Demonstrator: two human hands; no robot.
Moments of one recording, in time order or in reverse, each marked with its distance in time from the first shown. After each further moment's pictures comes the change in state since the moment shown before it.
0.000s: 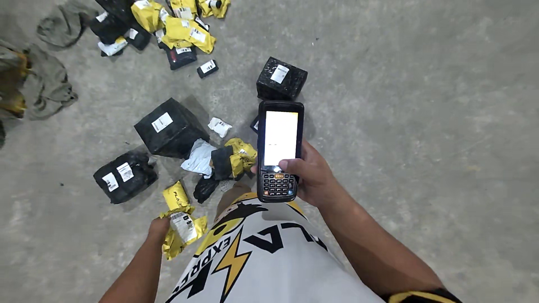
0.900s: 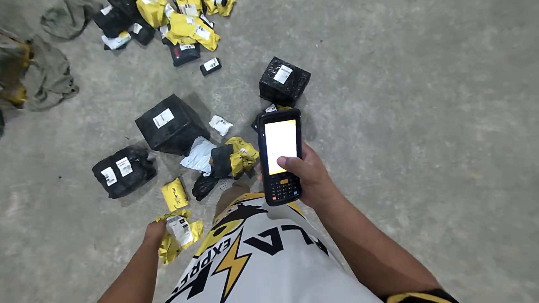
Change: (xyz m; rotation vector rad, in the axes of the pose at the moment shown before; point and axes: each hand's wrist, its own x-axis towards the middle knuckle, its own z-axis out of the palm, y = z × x) left_hand -0.007 -0.027 0.003 0.057 0.007 -0.032; right_hand 0.002 0.008 0.005 -0.101 0.125 0.046
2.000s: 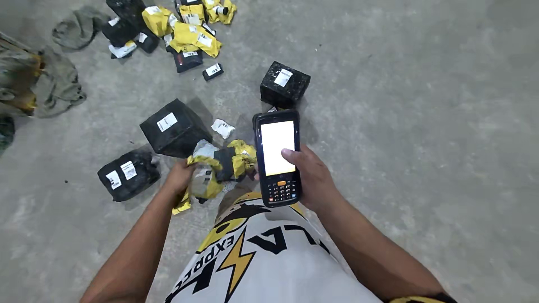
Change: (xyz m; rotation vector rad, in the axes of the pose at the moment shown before) left_hand -0.086 0.221 -0.062 -0.041 -0.114 0.705; right_hand -0.017 0.003 0.006 -0.011 -0.026 -0.019
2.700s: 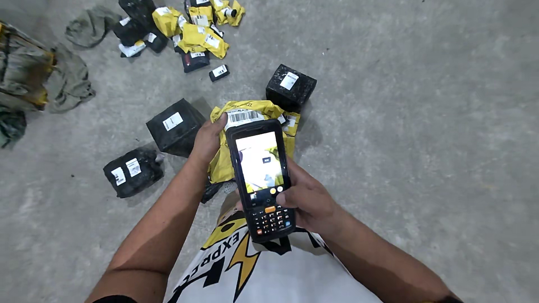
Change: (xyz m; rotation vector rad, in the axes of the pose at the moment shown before) left_hand -0.045 0.185 -0.011 -0.912 -0.101 0.446; right_hand -0.008 -0.013 0.030 0.142 -0.437 0.034
